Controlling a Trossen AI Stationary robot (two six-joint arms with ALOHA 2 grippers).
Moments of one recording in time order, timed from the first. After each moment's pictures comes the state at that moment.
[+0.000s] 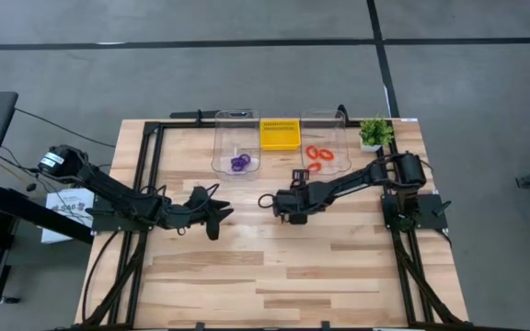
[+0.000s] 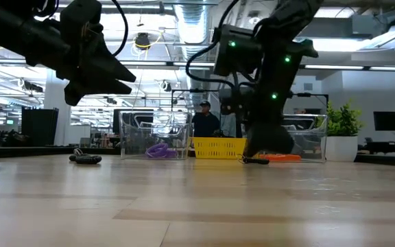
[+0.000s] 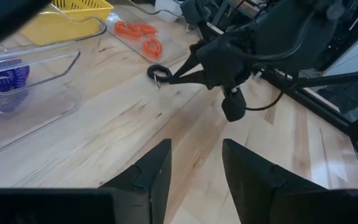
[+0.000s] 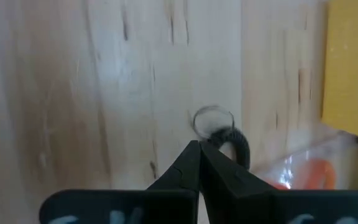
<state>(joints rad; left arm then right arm) -0.41 1.20 0.32 0.47 -0.67 -0.68 0.08 1.94 1.15 -0.60 0.56 -0.02</state>
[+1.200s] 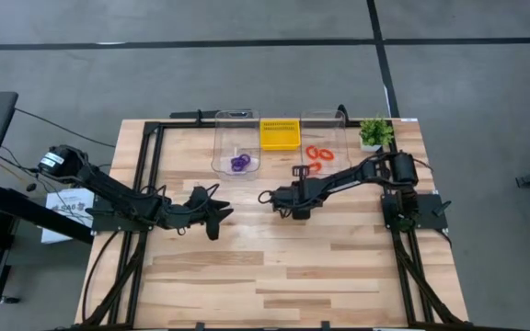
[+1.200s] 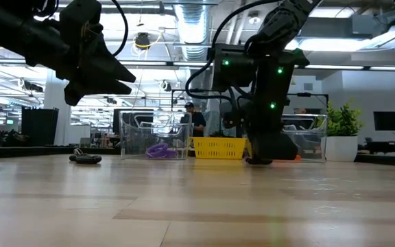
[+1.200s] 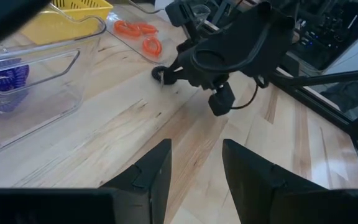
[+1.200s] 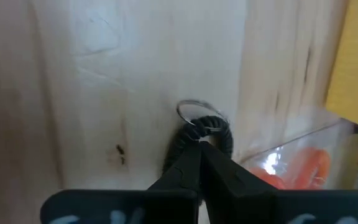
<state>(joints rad) -0.41 1.20 0.32 0.47 -0.67 -0.68 0.01 2.01 1.18 -0.68 0.53 -0.08</state>
